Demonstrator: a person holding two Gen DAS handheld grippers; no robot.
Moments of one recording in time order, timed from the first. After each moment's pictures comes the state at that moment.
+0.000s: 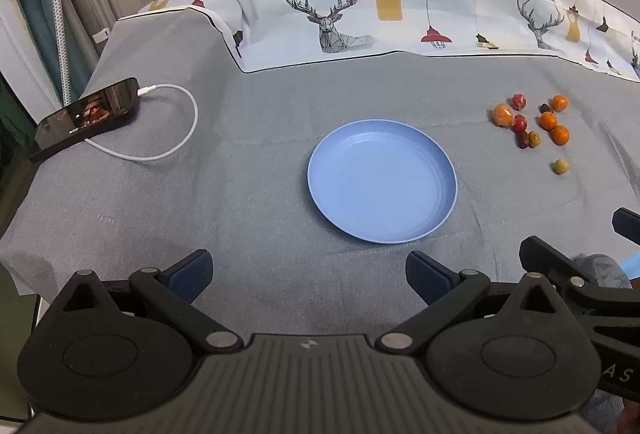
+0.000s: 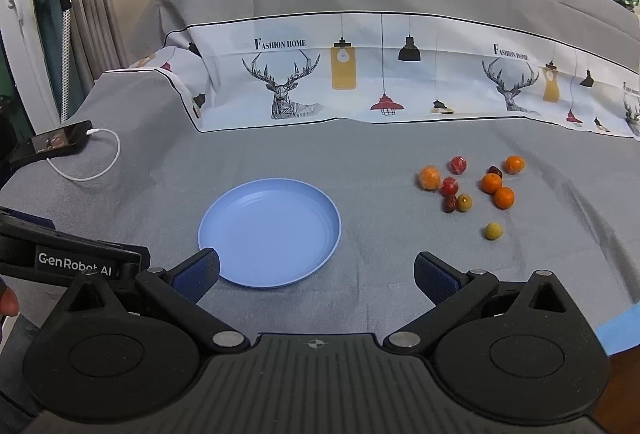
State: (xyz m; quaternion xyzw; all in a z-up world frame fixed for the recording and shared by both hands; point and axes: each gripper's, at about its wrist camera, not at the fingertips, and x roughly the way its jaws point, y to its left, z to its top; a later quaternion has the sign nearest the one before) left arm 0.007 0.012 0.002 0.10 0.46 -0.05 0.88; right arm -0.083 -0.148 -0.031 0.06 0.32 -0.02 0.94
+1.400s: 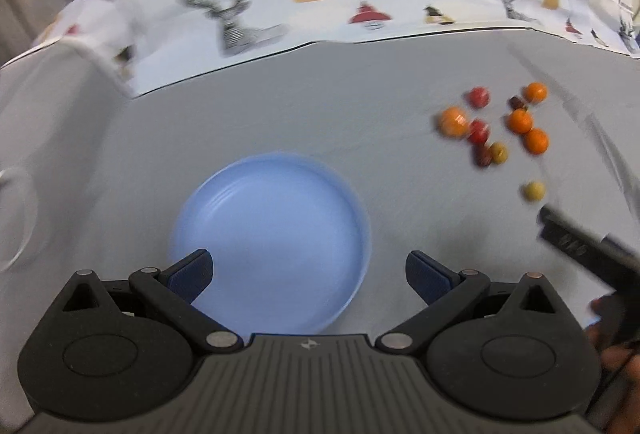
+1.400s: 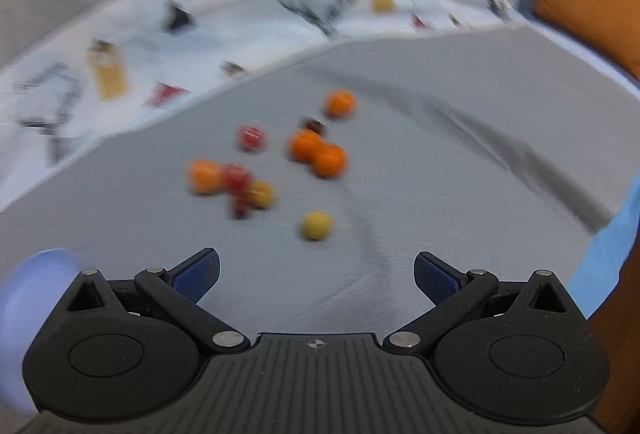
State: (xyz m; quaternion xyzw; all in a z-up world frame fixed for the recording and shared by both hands) left arm 0.129 -0.144 -0.047 0.12 0.50 -0.10 0.85; right arm 0.030 -0.343 -0.165 0.19 0.36 -0.27 0.87
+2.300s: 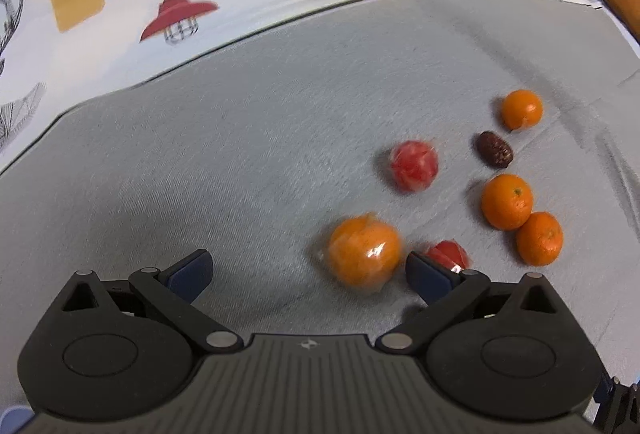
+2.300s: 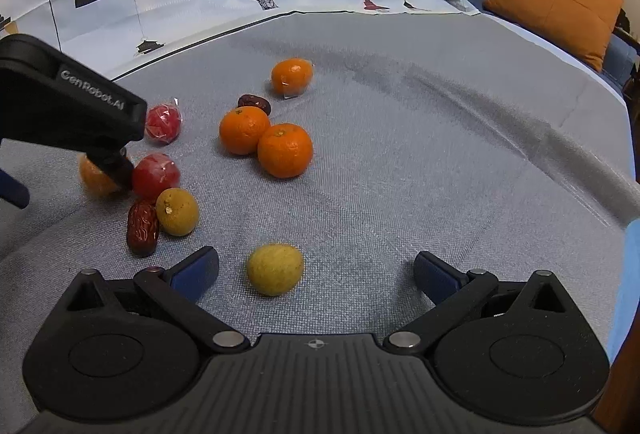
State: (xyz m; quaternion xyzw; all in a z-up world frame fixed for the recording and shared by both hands) left arm 0.303 -0.325 -0.181 0.16 0.52 -0.25 0.81; right arm 0.097 -0.349 -0.235 0.16 0.34 -0.36 0.85
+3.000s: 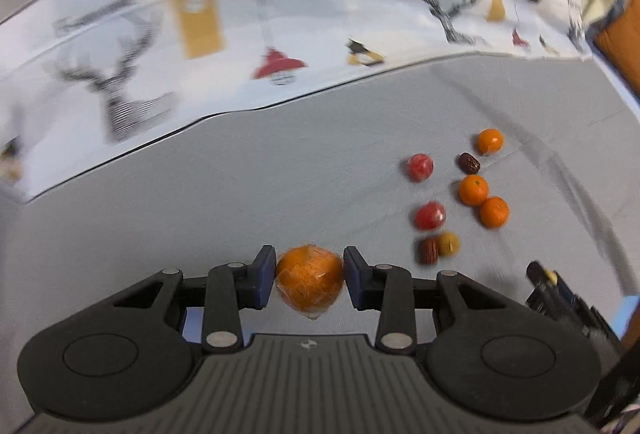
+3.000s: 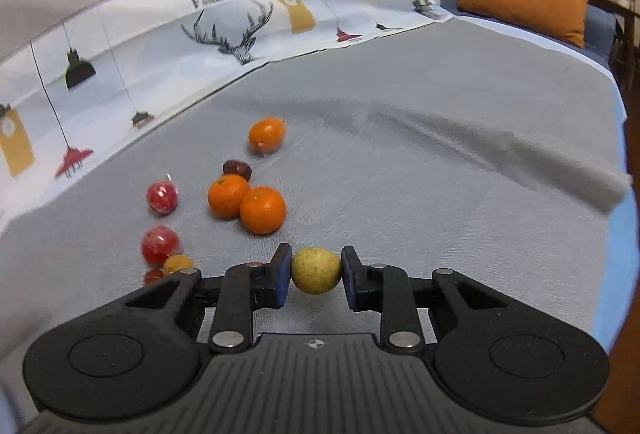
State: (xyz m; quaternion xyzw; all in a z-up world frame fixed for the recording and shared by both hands) left arm 0.215 -0.205 -0.052 0.11 0.47 -0.20 0.85; right arm 0.045 -0.366 -0.180 0.23 0.27 -0.36 0.86
